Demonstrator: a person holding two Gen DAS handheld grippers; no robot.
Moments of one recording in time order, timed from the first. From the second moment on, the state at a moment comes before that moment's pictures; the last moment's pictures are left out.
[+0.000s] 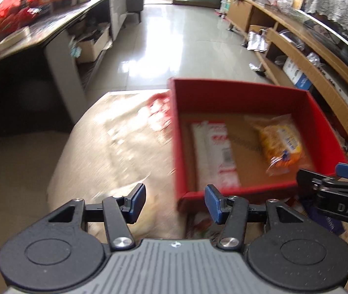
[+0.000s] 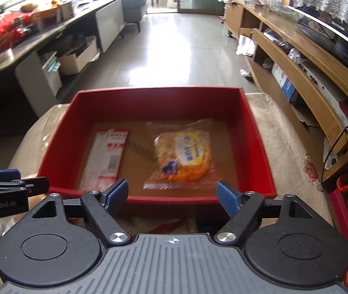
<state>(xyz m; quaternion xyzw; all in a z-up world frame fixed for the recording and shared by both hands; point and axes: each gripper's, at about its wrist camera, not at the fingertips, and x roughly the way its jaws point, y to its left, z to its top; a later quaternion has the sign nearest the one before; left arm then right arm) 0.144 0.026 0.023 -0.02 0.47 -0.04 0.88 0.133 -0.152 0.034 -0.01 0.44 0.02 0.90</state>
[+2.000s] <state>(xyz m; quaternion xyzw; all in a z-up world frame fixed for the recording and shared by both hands) 0.184 0.036 -0.029 0.11 0.53 -0.12 0.83 0.019 -0.076 -0.020 -0.06 0.57 0.19 0.80</state>
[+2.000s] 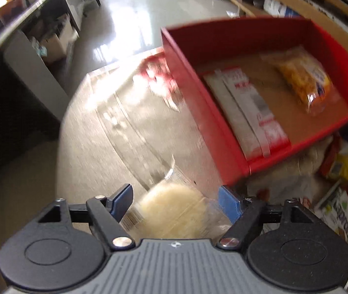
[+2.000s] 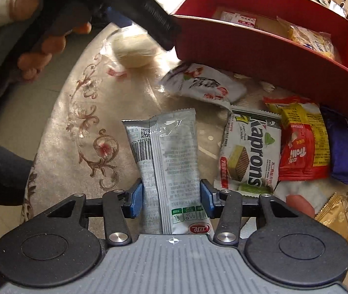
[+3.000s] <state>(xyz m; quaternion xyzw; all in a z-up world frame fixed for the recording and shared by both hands) 0.079 0.048 -0.048 0.09 0.58 -0.11 0.80 -0.005 -0.088 -0.029 -0.03 0.56 0.13 0.81</state>
